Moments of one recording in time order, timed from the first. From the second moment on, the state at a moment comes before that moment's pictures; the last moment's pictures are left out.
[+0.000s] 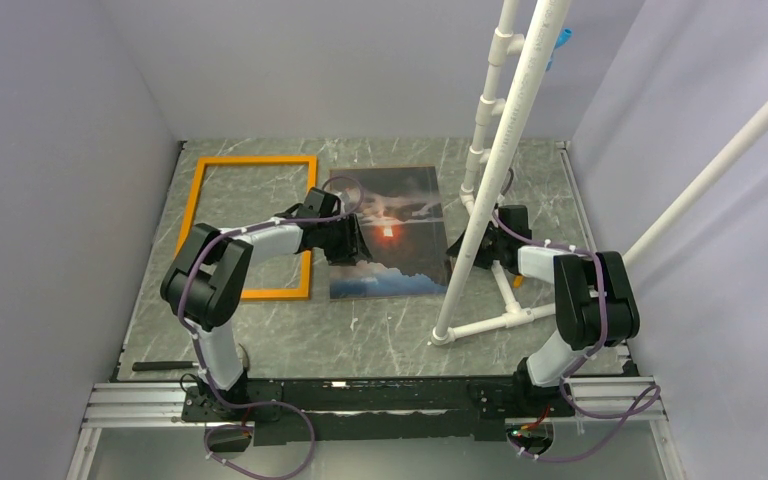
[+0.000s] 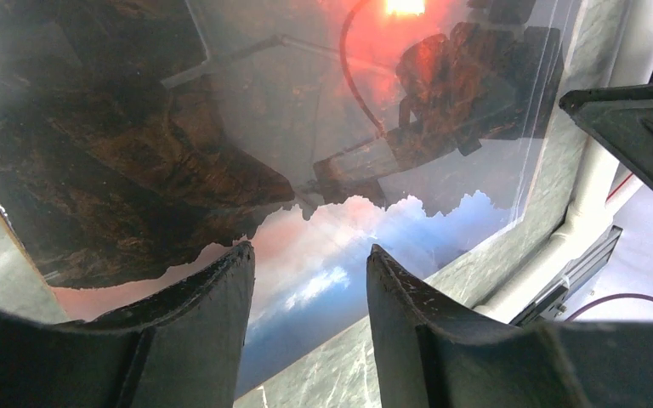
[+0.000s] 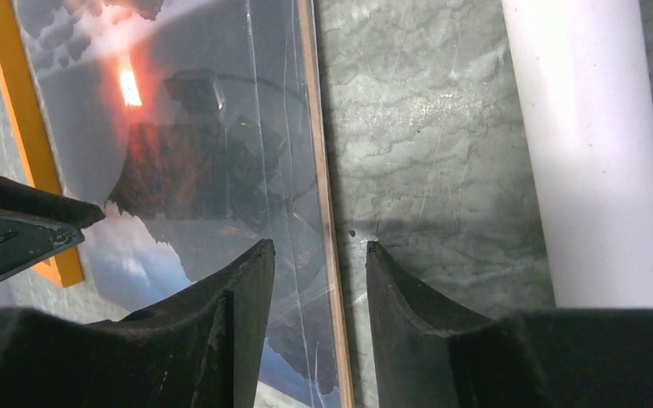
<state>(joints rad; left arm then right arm) -0.47 1.83 1.08 -0.17 0.37 -0.66 0.09 1.62 0.70 0.12 -0.42 0.52</state>
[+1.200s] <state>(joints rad) -0.46 1.88 1.07 -0.06 0.40 -0.73 0.08 1.32 0.45 -0.05 -0.50 0.59</state>
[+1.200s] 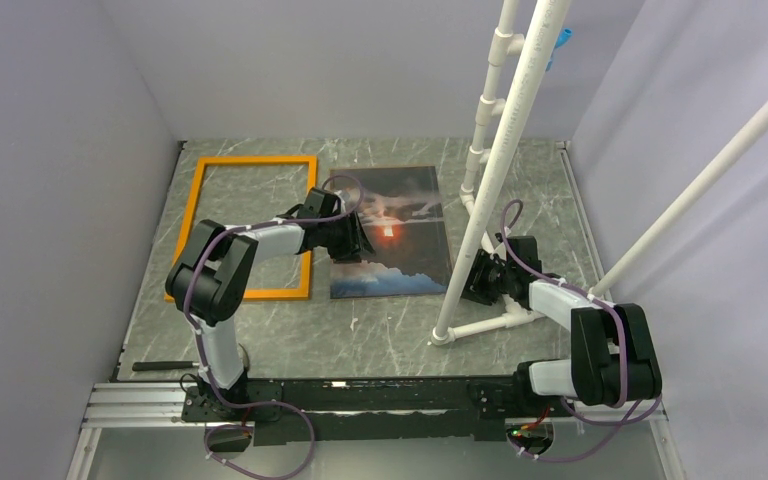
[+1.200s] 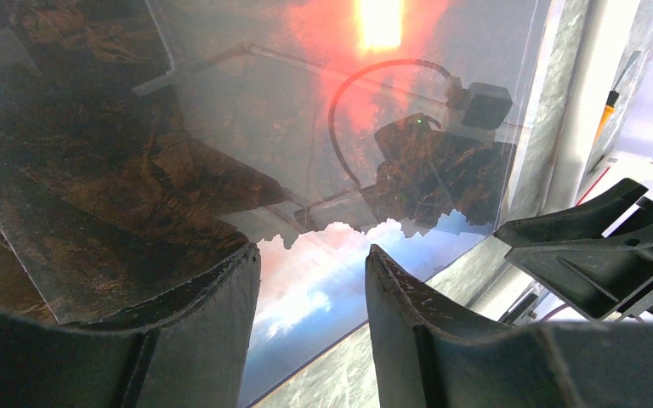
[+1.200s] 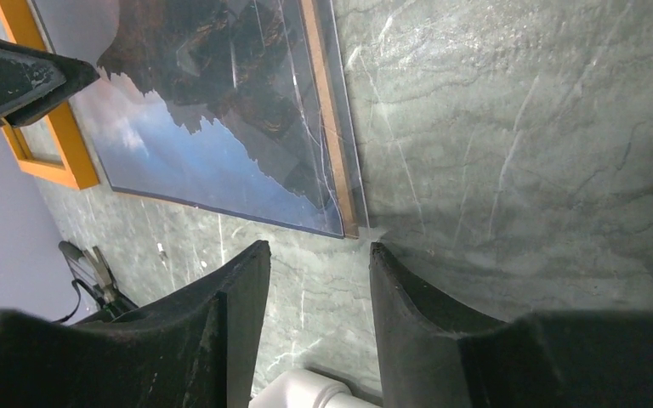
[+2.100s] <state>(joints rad) -0.41 1.74 1.07 -0.15 0.38 -0.62 0.08 1.27 0.45 0.02 -0.54 0.57</state>
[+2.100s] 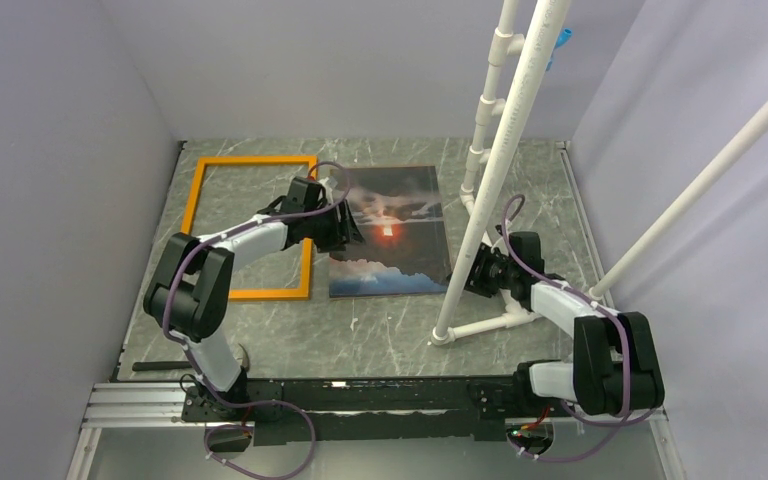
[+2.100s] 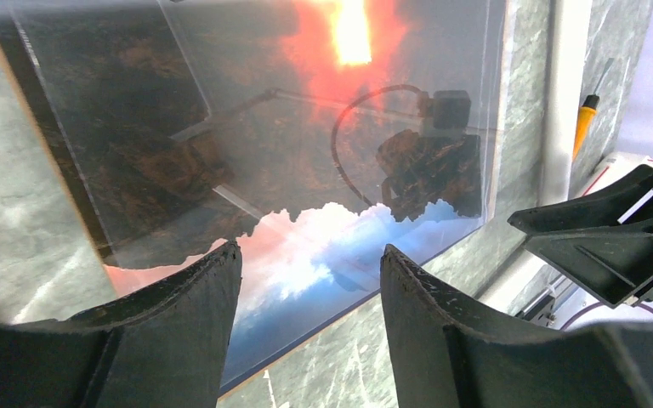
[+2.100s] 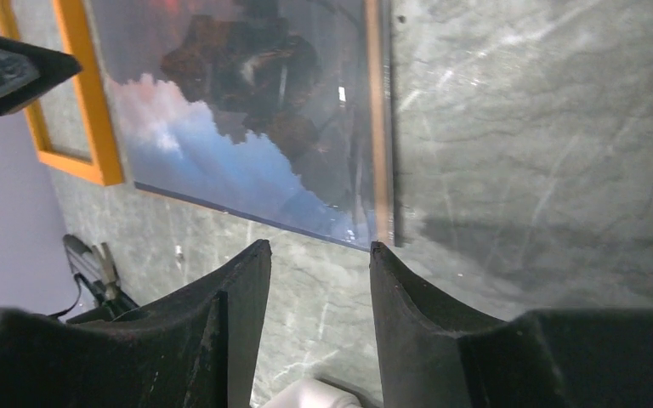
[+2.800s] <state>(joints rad) -0.35 1.67 0.97 -0.20 0.32 -0.55 0.08 1.44 0.55 -0.01 -0.48 0.52</state>
